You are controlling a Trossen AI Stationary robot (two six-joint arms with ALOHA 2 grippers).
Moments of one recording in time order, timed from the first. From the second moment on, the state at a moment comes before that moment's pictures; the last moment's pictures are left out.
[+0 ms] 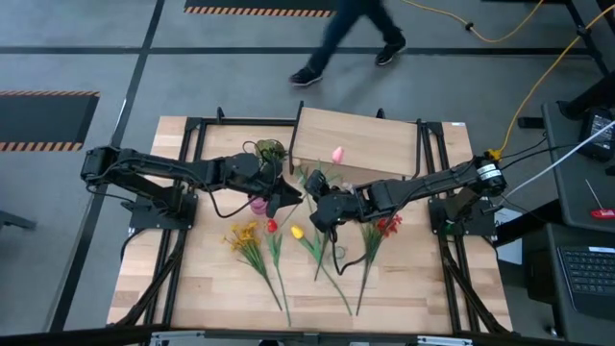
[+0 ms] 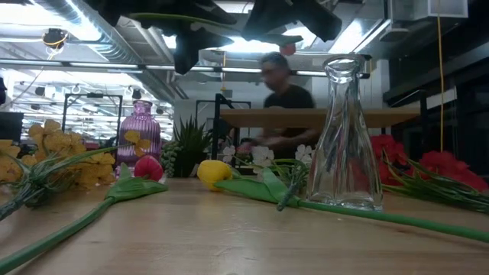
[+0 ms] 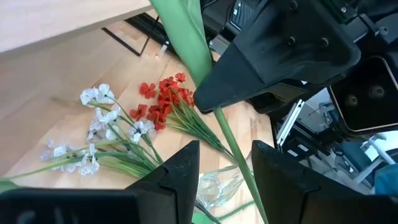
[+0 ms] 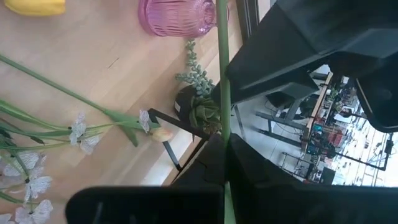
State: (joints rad) left arm 0.06 1.26 0.78 0.16 0.15 -0.60; right arm 0.23 1.73 1.52 -0.58 0.65 -1.06
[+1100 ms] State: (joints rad) left arm 0.09 1.26 0.78 0.16 0.15 -0.50; right arm 0.19 1.73 1.51 -0.54 0.61 -1.10
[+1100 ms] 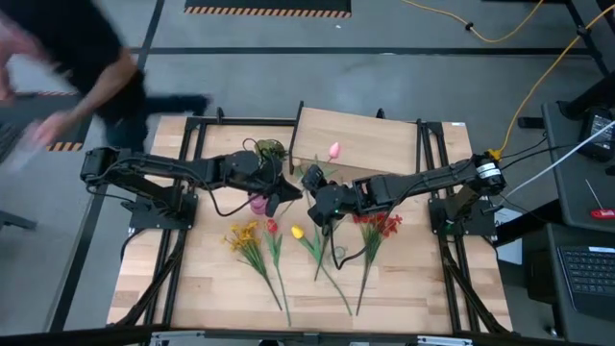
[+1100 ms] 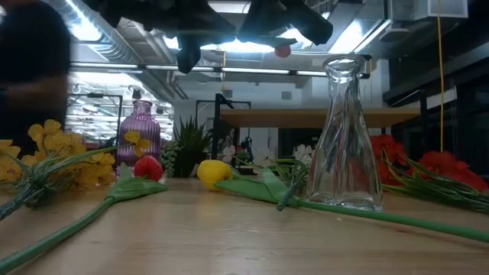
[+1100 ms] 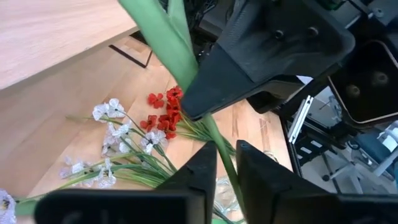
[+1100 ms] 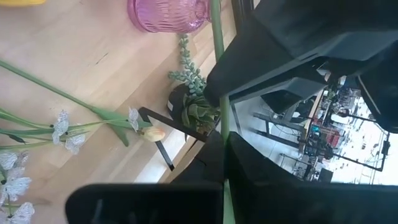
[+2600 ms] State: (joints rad) left arm 0.09 1.09 0.73 0.30 0.16 -0.05; right arm 0.38 1.66 1.52 -0.80 0.52 -0.37
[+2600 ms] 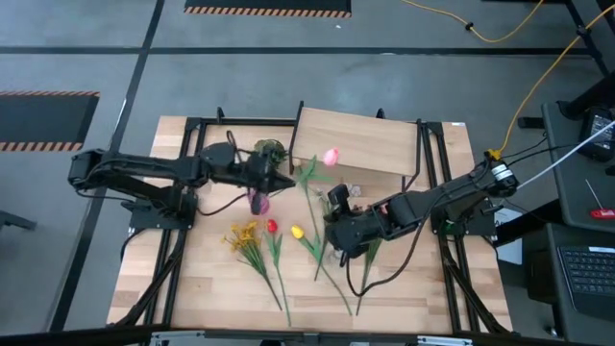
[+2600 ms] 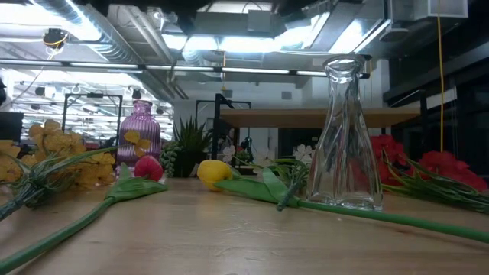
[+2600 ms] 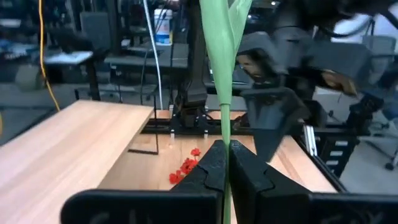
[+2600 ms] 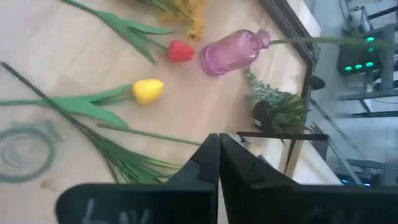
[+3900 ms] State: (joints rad) left arm -0.12 0.81 0.28 0.74 -0.38 0.12; right arm 0.32 1.20 0.35 0.71 0.55 -0.32
